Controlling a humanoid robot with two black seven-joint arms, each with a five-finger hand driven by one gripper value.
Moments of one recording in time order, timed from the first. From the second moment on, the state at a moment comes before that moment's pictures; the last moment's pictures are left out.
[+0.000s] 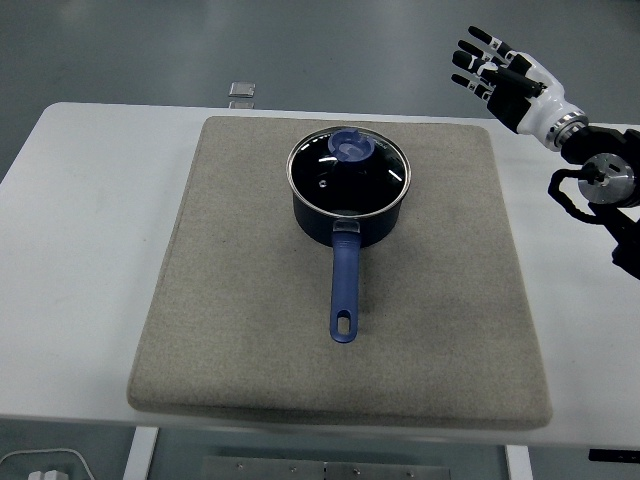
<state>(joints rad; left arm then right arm) 0.02 0.00 -0.14 -0.13 0.08 -0.07 -0.03 1.10 -0.23 0.36 0.47 0.14 0.32 0.17</state>
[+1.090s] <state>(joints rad) 0.02 0.00 -0.13 -0.13 0.08 -0.06 -0.03 1.11 -0.25 0.34 0.48 0.13 0.34 0.17</state>
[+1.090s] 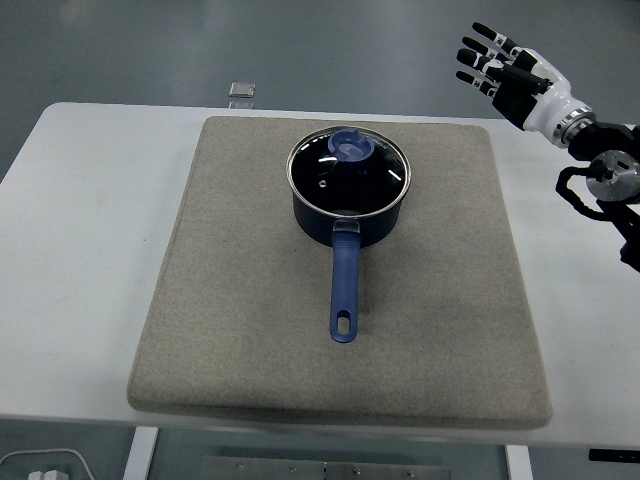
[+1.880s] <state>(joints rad) 0.02 0.00 -0.13 -0.13 0.08 -0.06 -0.03 1.19 -0.33 0.34 0.62 -0.20 0.37 0.17</state>
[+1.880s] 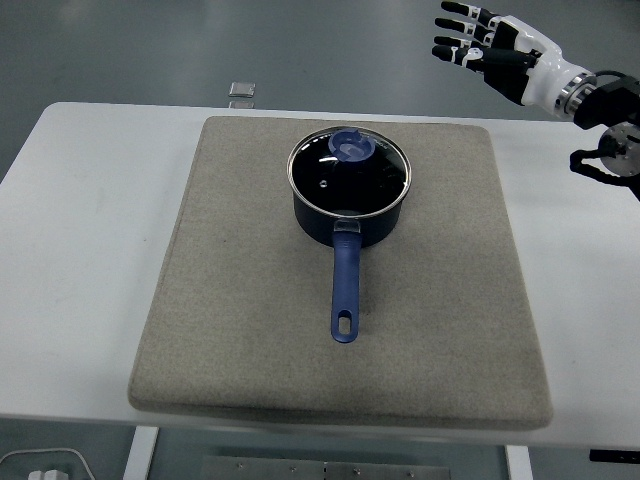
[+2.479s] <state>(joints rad) 0.02 0.00 -0.13 -0.13 0.08 -0.06 -0.03 1.23 -0.35 0.30 0.77 -0.64 0.38 0.18</state>
